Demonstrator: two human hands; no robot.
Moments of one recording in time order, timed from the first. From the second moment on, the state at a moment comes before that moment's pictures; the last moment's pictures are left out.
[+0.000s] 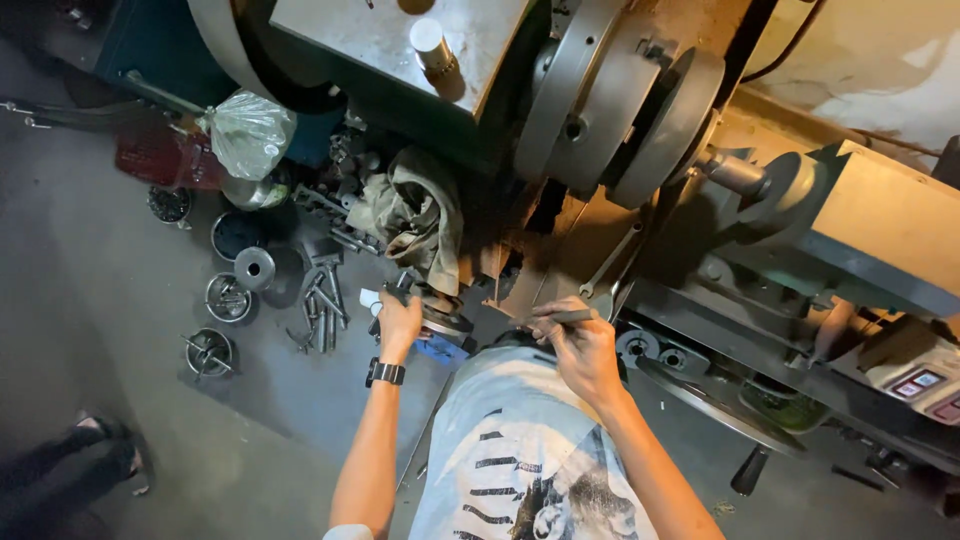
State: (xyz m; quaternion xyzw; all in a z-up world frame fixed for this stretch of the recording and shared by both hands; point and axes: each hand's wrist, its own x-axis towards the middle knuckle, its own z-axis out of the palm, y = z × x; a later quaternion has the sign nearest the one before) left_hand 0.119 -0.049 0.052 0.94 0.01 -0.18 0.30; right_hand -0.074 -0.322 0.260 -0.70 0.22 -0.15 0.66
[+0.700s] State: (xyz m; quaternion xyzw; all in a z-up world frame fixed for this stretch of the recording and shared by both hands) left_hand 0.178 -0.396 0.413 0.75 -0.51 0.02 0.41; right_hand -0.106 -0.360 0.275 -0.66 0.27 -0.26 0.65
